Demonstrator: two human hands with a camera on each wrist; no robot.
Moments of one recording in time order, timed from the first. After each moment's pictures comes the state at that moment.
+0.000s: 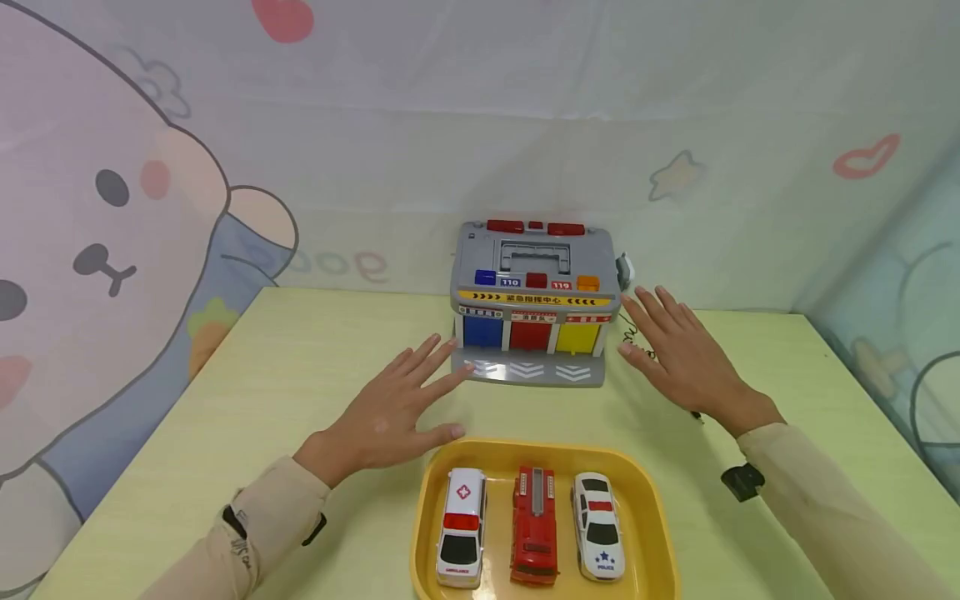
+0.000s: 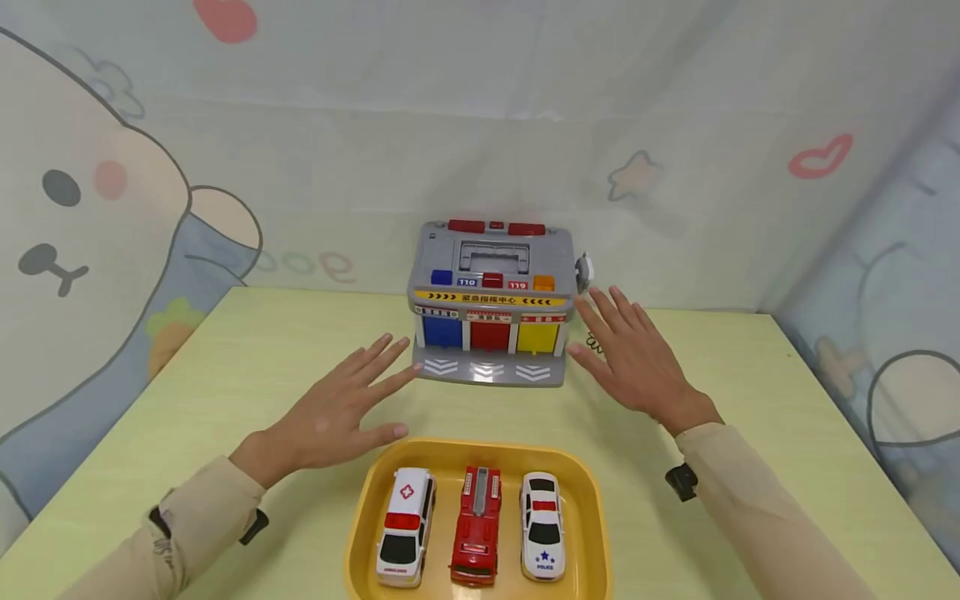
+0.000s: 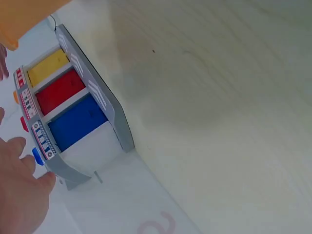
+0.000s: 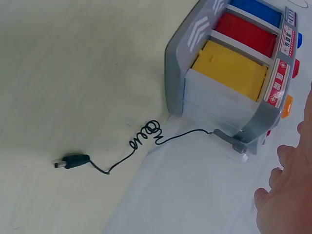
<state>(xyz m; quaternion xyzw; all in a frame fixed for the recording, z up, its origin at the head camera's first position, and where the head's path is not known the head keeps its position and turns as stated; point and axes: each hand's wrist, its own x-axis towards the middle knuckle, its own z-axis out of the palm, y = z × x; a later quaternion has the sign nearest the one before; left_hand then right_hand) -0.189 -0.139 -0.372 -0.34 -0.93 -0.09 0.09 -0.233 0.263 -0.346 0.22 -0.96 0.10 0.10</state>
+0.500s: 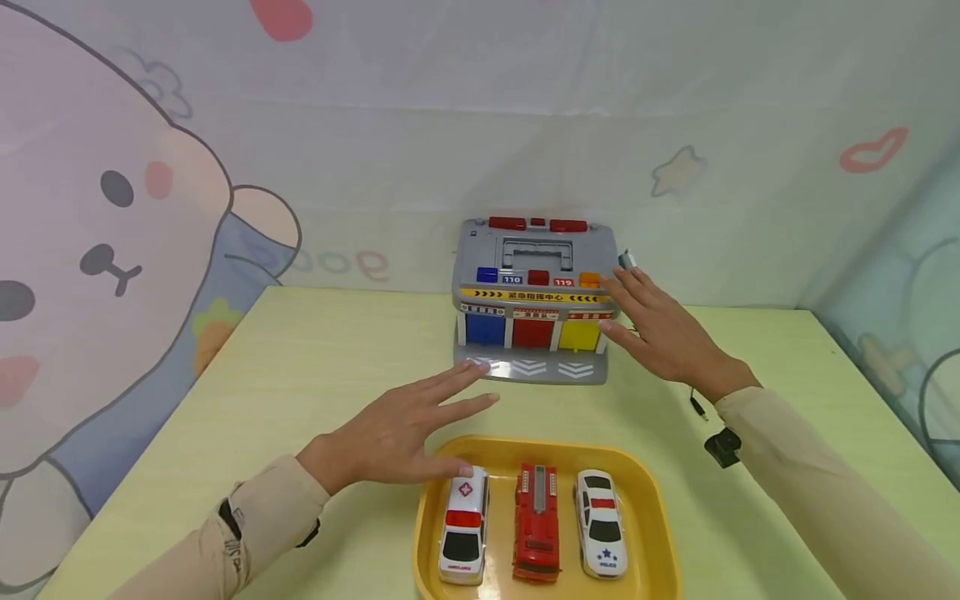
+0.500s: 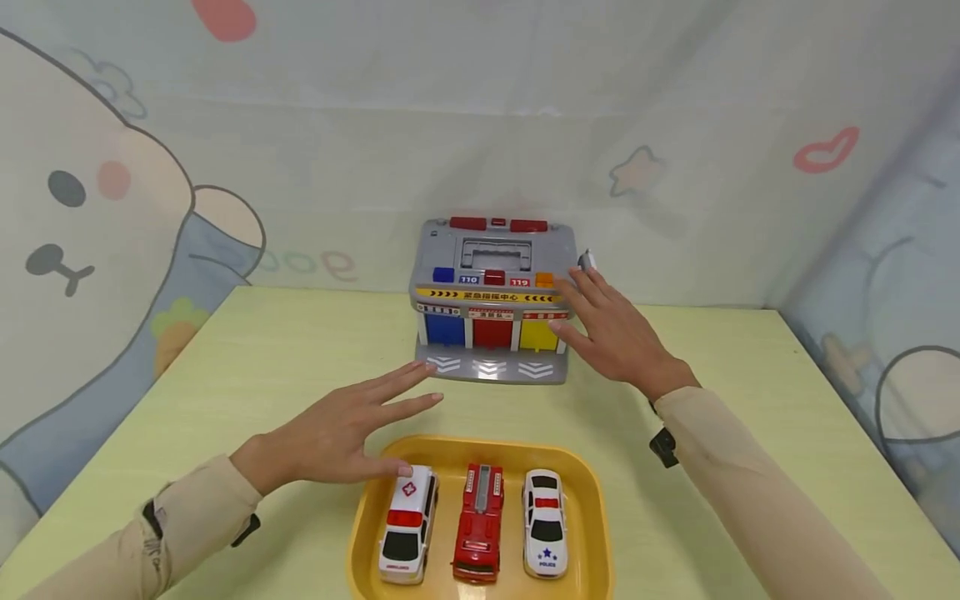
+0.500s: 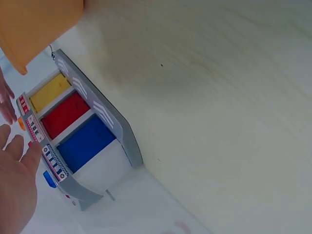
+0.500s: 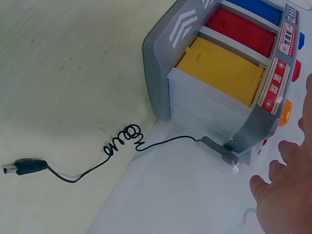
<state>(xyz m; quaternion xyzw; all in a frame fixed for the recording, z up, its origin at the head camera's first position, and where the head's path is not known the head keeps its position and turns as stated) -0.174 -0.135 -0.360 -0.44 -0.89 -0.11 0.03 -0.259 0.243 -0.334 0.24 -0.96 0.12 0.07</state>
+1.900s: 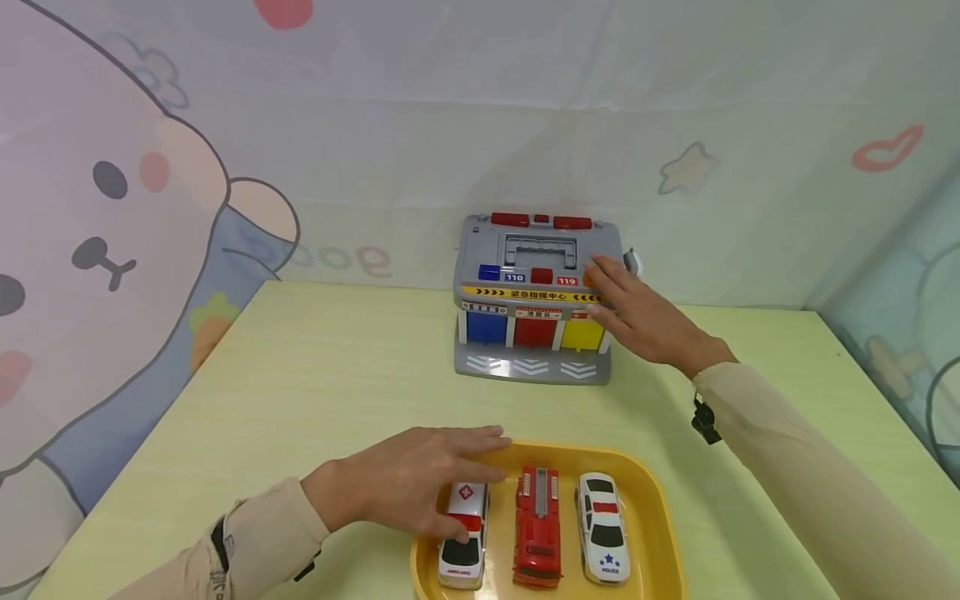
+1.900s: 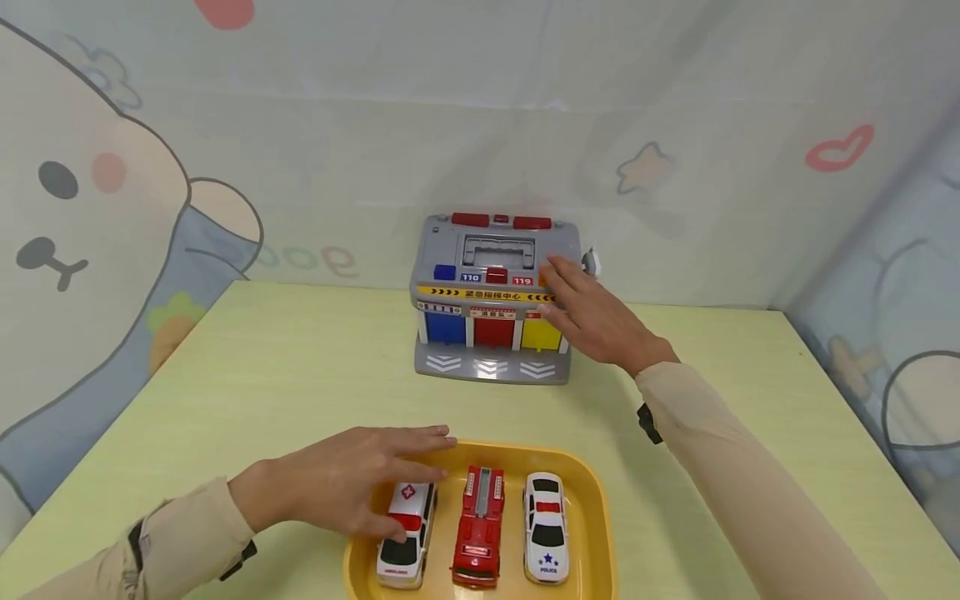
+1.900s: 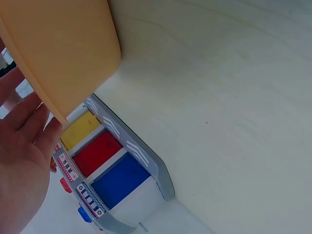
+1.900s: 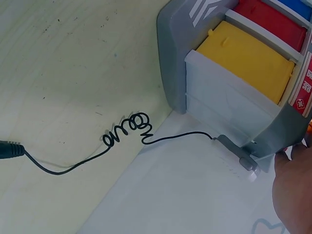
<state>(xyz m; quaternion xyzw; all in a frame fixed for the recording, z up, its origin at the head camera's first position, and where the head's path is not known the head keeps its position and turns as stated) -0.144 -0.112 -0.352 -0.47 -0.87 -0.09 -0.13 -0.293 0.231 -0.333 0.28 -0.95 0.16 0.04</state>
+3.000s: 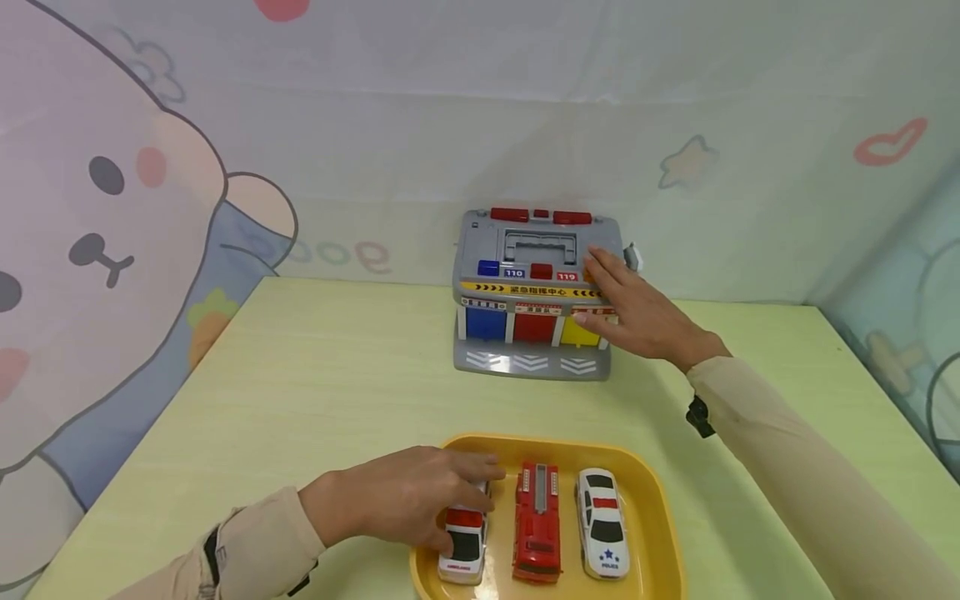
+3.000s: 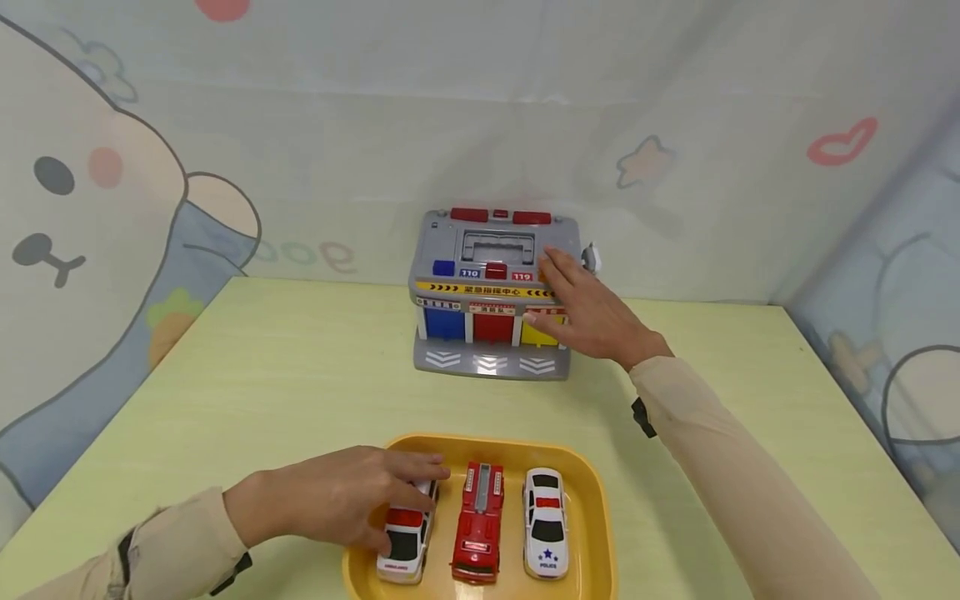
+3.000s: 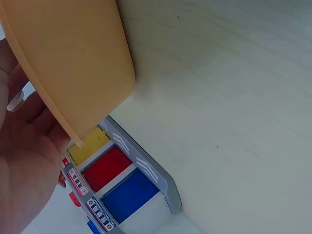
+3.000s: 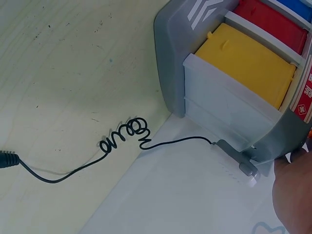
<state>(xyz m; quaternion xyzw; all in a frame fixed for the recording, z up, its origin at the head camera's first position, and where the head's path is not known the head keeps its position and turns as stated) -0.135 -0.109 -0.353 -0.50 -0.84 -0.09 -0.16 -0.297 0.224 -0.337 0.26 -0.95 0.14 0.05</state>
